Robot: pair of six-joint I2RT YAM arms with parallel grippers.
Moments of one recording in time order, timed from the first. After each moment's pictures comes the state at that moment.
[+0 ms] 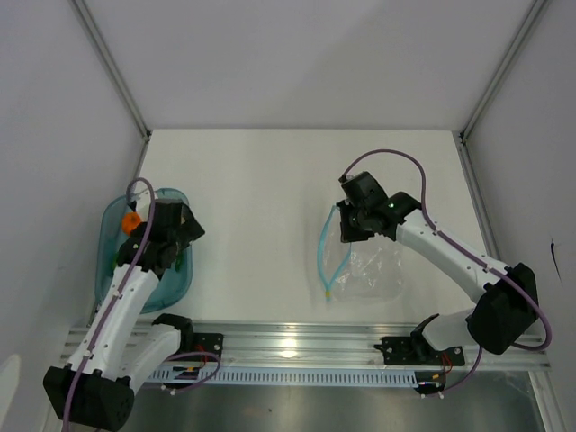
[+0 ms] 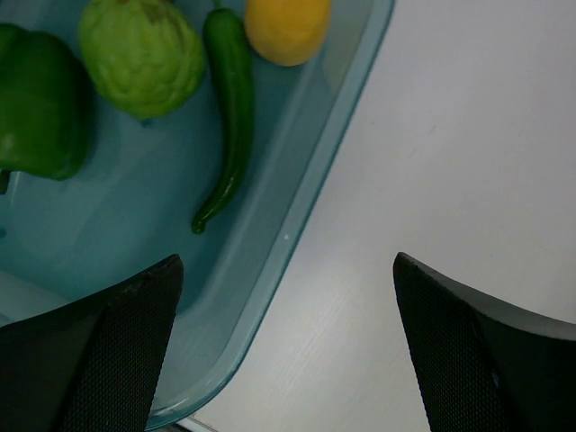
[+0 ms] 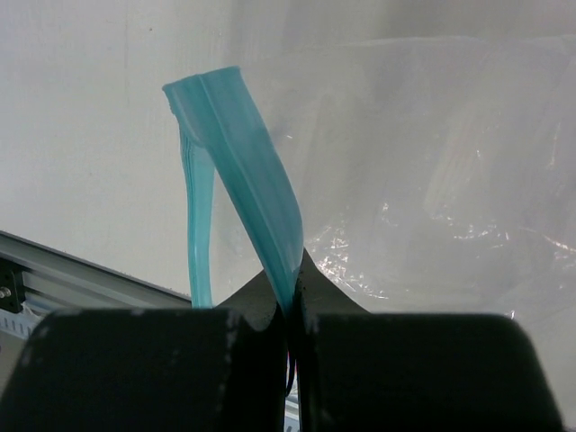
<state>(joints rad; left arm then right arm) -0.18 0.86 0.81 -0.78 -0.42 -0.68 0.65 1.39 1.19 -0.80 0.02 0.45</state>
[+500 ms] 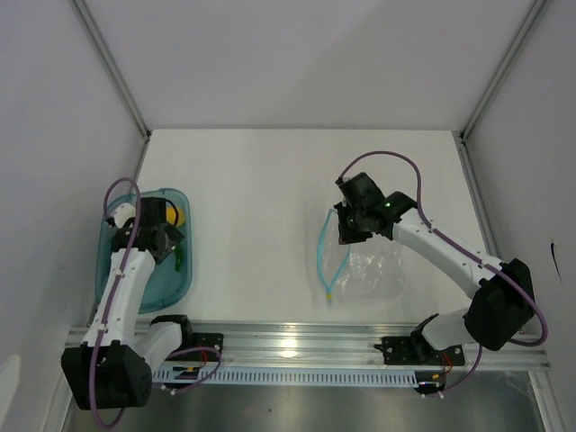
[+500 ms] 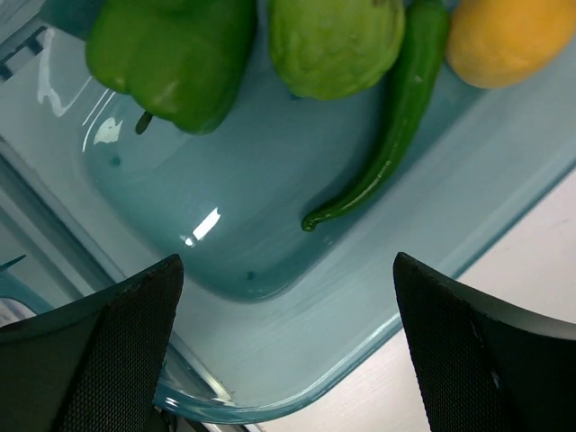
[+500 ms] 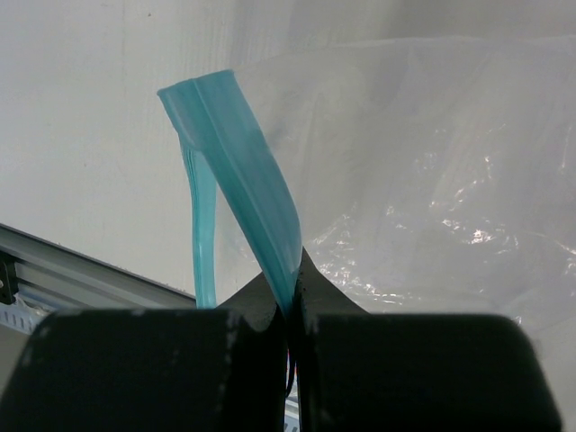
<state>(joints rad) 0.06 0.98 0.83 -0.94 -0.47 -0.78 0.65 1.42 1.18 -0.80 -0.01 0.43</state>
